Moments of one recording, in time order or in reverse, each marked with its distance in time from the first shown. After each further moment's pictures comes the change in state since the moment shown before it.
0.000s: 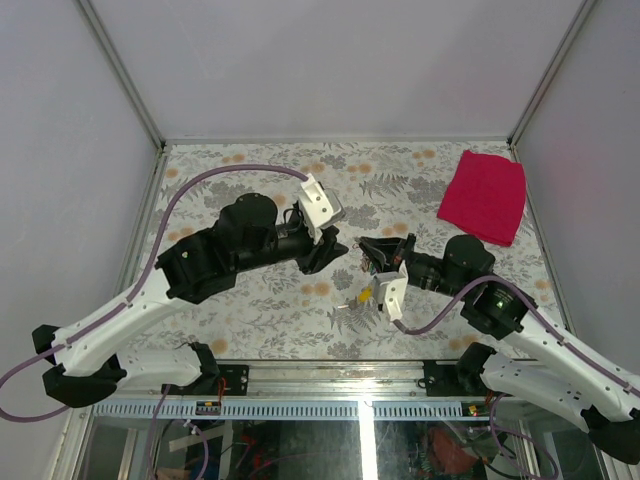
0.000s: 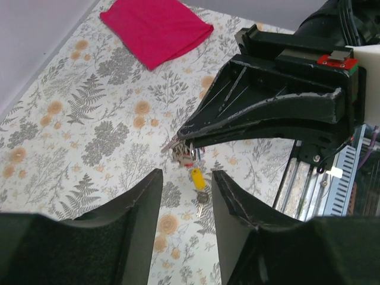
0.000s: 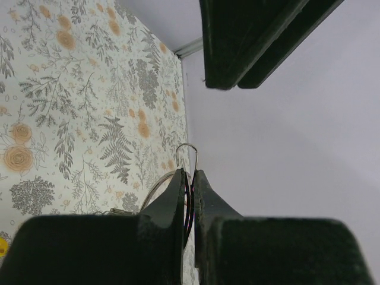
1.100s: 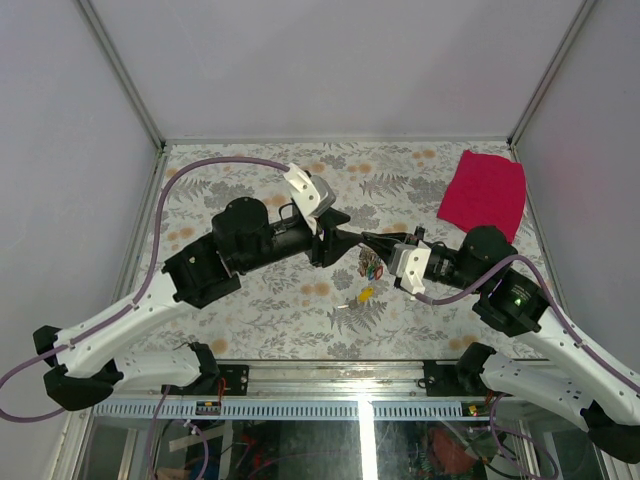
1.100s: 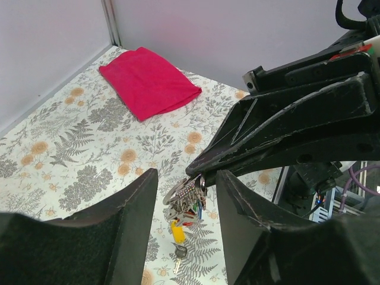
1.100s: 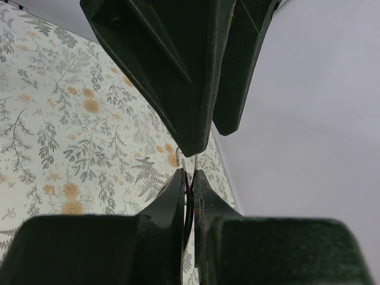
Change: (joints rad) left arm 0.000 -0.034 -0.125 0.330 -0.006 -0.149; right arm 0.000 0.010 0.157 -0.043 -0.030 0.373
